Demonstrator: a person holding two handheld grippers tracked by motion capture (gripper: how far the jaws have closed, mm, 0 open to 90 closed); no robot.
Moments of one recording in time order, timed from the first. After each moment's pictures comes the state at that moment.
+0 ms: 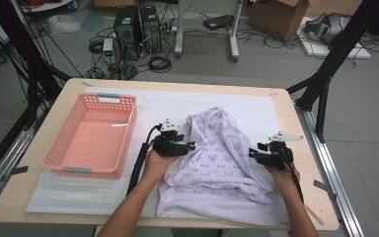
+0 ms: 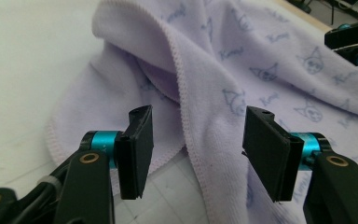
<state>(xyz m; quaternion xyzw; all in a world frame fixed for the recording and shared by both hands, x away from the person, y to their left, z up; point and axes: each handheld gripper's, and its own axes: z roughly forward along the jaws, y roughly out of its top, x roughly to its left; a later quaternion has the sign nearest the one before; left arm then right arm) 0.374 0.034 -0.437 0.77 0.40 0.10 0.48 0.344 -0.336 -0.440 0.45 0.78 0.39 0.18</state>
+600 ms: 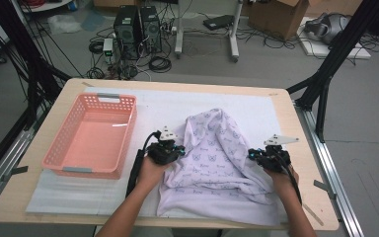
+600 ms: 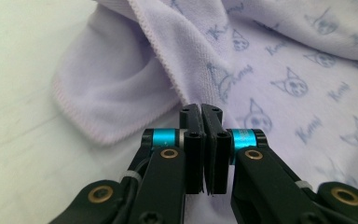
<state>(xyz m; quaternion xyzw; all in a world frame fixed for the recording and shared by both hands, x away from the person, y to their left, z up) 0.344 0.054 -0.435 0.81 0.37 0.13 0.43 0.332 -0.326 -0.436 0.42 0.80 0.38 0.18</state>
